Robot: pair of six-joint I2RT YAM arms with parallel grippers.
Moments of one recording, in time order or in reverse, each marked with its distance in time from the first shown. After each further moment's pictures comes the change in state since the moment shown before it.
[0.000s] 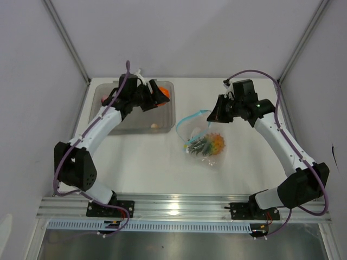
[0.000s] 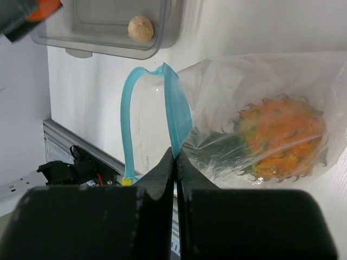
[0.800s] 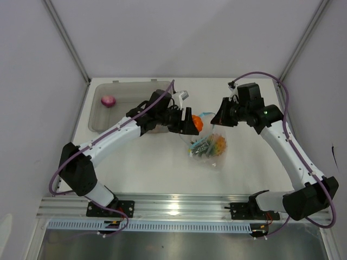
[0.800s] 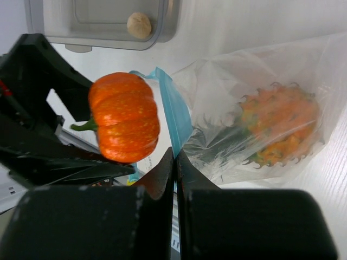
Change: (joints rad) left arm -0.390 -0.031 -0.037 -0.059 0.154 0.179; right arm 0.019 -0.113 -0.026 -0.056 0.061 0.010
